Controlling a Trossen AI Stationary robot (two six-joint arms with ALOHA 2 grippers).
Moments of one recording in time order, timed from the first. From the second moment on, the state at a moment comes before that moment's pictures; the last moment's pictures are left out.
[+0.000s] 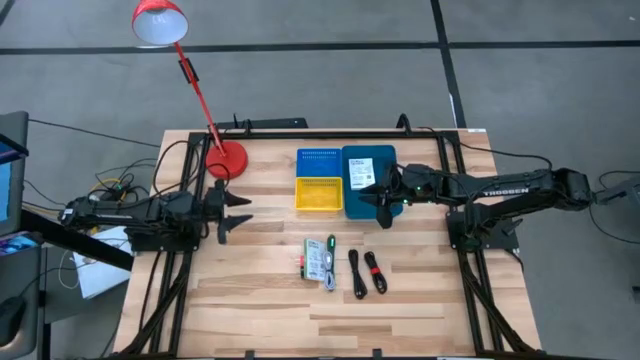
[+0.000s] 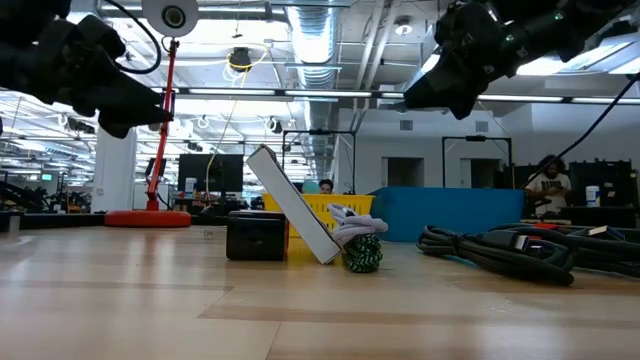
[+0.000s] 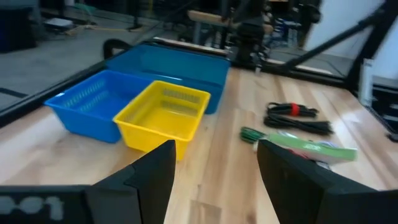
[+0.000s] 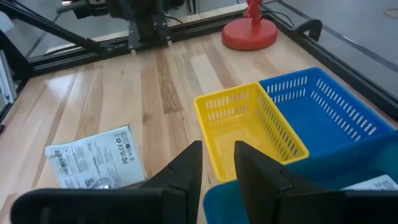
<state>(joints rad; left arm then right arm) -0.02 0.16 0.10 -0.10 -0.19 -0.19 -0.12 1.08 0.59 0.05 0.00 0.12</state>
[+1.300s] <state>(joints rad) -0.08 0.83 0.25 0.37 -0.39 0.44 -0.12 1.08 0.59 0.07 0.01 -0.30</state>
